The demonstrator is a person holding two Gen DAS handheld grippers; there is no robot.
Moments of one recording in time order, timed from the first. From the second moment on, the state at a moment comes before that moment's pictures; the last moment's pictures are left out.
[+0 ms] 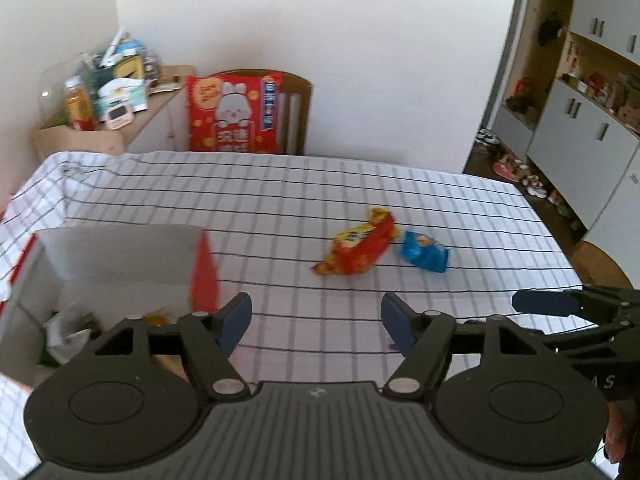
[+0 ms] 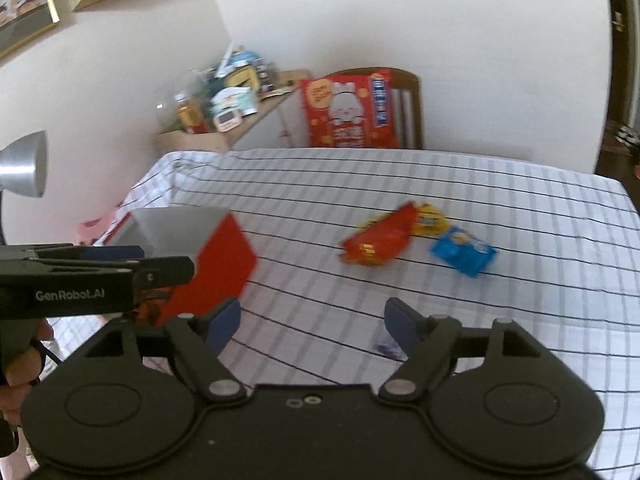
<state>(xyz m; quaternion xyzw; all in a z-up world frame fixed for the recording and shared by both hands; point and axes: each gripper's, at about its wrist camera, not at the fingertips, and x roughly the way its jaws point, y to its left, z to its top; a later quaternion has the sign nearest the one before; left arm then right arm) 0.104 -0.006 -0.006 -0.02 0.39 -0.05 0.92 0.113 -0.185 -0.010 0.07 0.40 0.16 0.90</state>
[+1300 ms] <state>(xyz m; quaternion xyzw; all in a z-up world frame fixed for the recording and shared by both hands) 0.292 -0.088 -0.131 0.12 0.49 -0.10 0.86 0.199 -0.195 -0.134 0.05 0.51 0.08 0.86</state>
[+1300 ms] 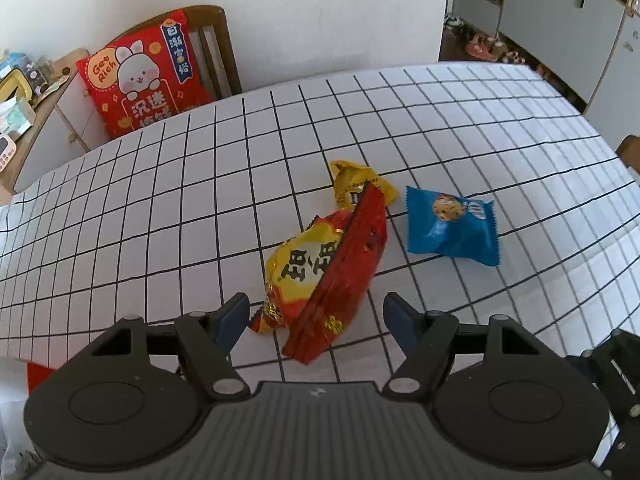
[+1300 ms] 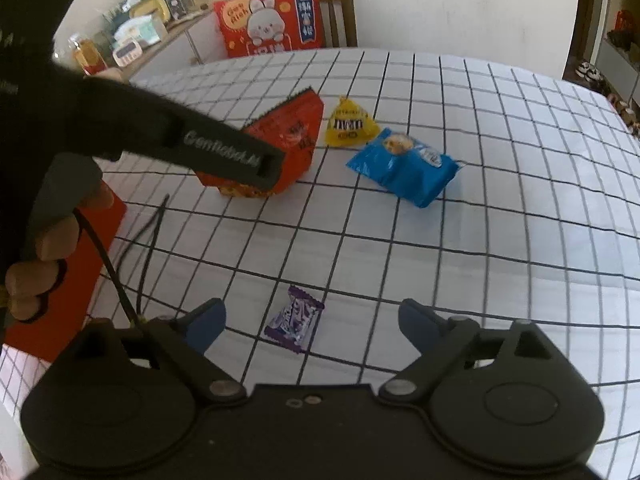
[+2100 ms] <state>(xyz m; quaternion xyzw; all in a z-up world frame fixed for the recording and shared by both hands) 0.311 -0.089 -0.151 0.11 0.51 -0.10 0.85 0.195 -0.154 -0.159 -0.05 0.50 0.08 0.86</state>
